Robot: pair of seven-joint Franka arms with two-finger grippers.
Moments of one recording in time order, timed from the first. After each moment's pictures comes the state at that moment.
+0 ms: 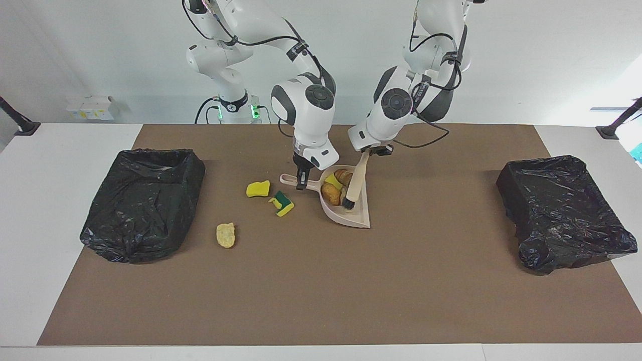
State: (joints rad) left arm -0.51 0.06 -0.10 -2.03 -0.23 1.76 -0.13; right arm 0.55 0.25 0.03 -1.89 -0.19 2.06 -0.83
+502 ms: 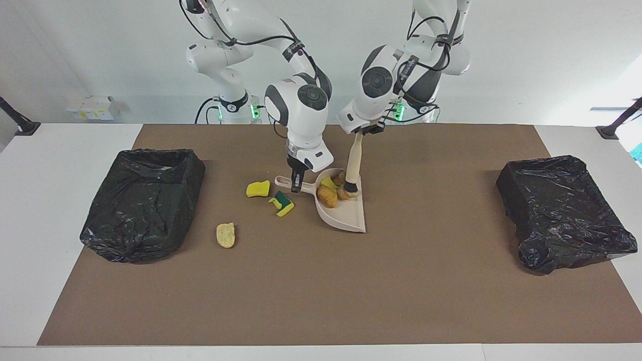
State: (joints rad) left arm -0.66 -0.03 -0.12 -2.08 -0.23 1.67 -0.41; right arm 0.50 0.23 0.03 -1.87 -0.18 2.04 -0.89
